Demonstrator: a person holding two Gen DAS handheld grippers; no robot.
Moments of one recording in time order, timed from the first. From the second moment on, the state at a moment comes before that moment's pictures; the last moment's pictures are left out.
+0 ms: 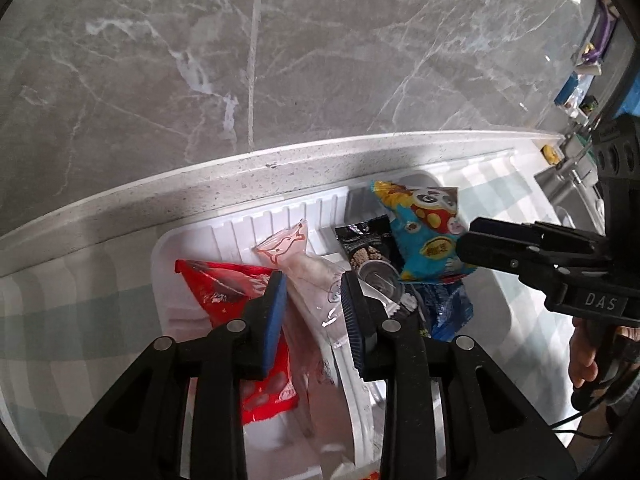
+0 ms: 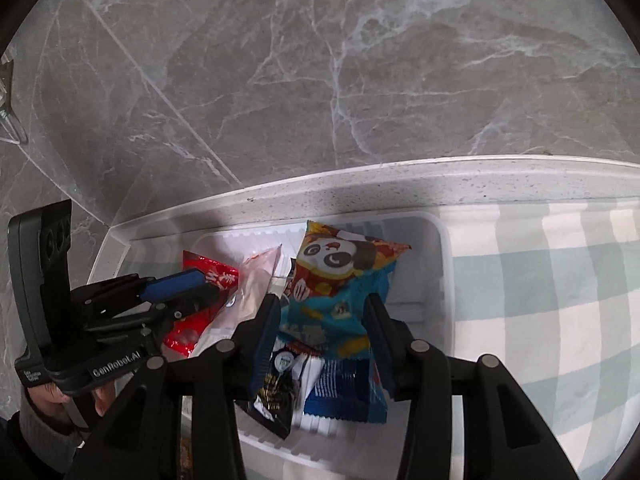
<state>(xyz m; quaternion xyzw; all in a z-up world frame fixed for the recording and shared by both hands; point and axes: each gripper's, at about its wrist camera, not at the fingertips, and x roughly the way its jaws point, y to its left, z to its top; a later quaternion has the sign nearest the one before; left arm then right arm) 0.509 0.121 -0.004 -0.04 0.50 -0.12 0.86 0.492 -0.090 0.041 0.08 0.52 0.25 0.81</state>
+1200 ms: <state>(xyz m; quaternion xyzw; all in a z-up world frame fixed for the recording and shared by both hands) 0.289 0.128 0.019 -0.04 0.49 -0.15 0.86 0.305 -0.166 0.079 0.04 0.49 0.24 0.84</state>
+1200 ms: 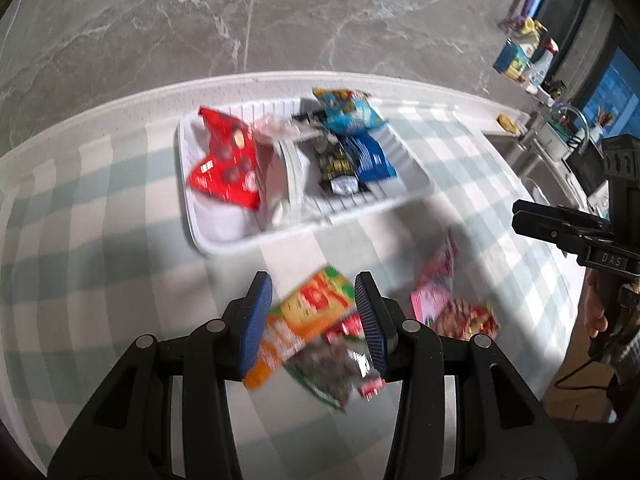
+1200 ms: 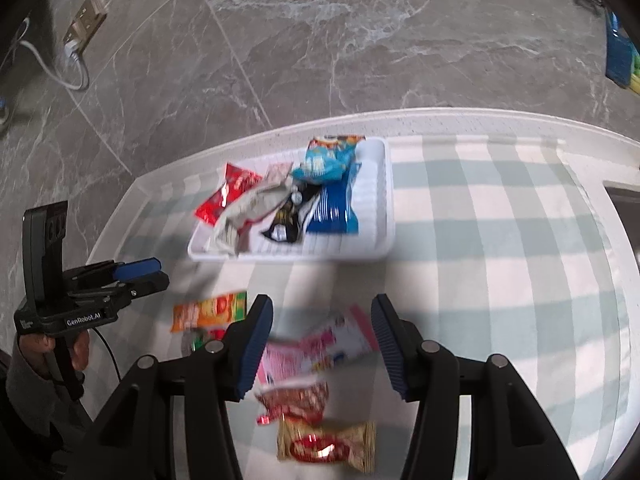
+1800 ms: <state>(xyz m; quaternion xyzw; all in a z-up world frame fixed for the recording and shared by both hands) 0.228 0.101 -0.014 0.04 0.51 -0.18 0.84 0.203 -0.151 0.045 -0.19 0.46 0.27 0.83</state>
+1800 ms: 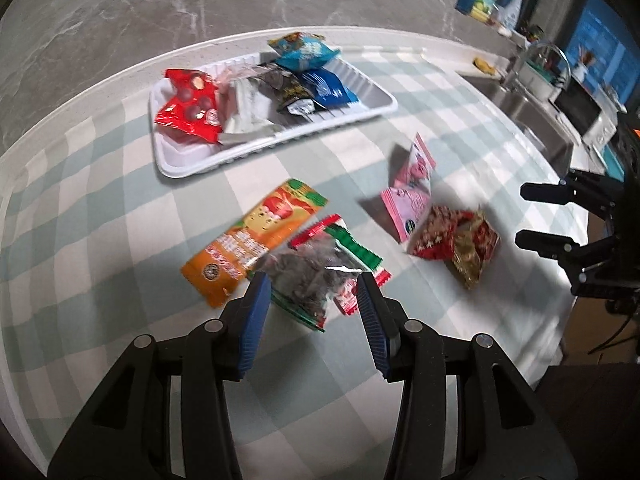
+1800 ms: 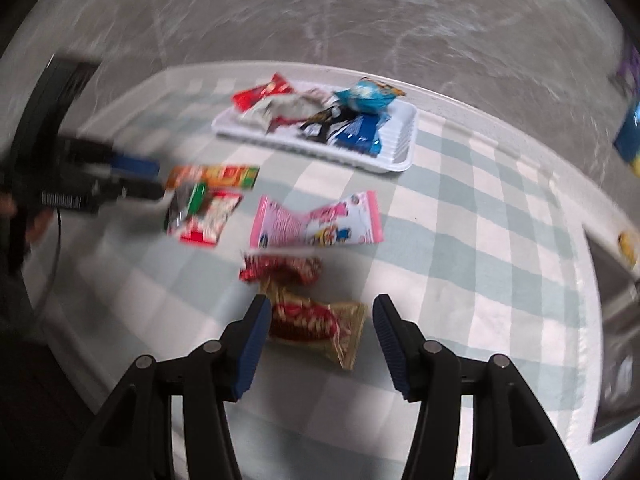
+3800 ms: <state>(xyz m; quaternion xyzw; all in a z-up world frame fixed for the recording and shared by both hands) 0.273 0.092 -0.042 0.06 0.52 -0.27 0.81 0.229 -0.135 0.008 -0.24 0.49 0.37 0.75</state>
